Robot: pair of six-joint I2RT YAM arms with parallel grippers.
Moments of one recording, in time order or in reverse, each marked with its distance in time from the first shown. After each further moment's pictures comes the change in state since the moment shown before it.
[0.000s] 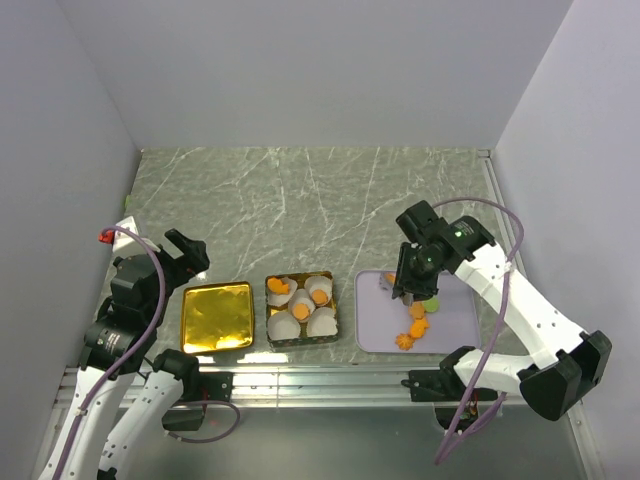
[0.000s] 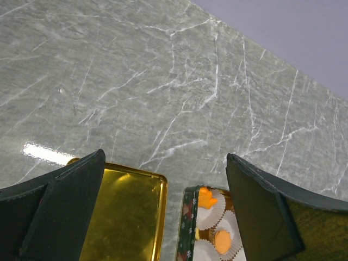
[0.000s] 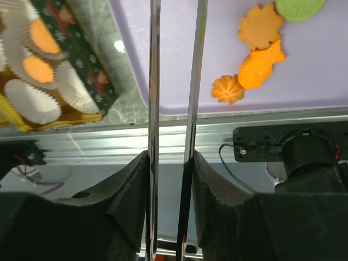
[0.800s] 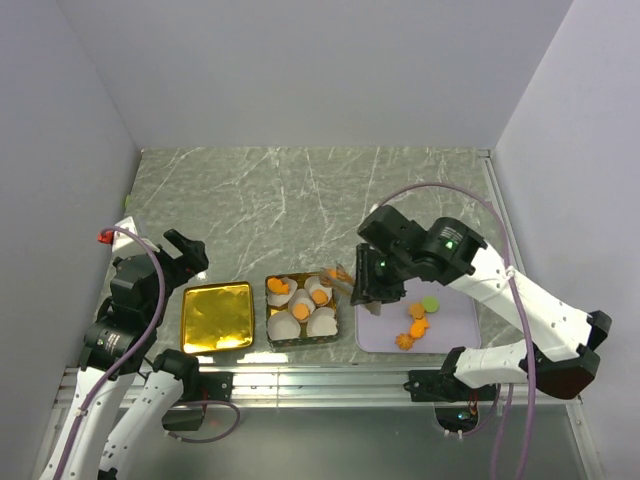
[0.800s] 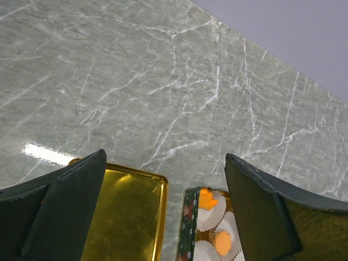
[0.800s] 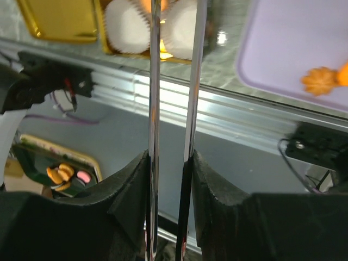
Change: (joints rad) left arm 0.004 -0.002 -0.001 0.001 0.000 0.000; right arm 0.395 0.069 0.309 -0.025 -0.019 0.121
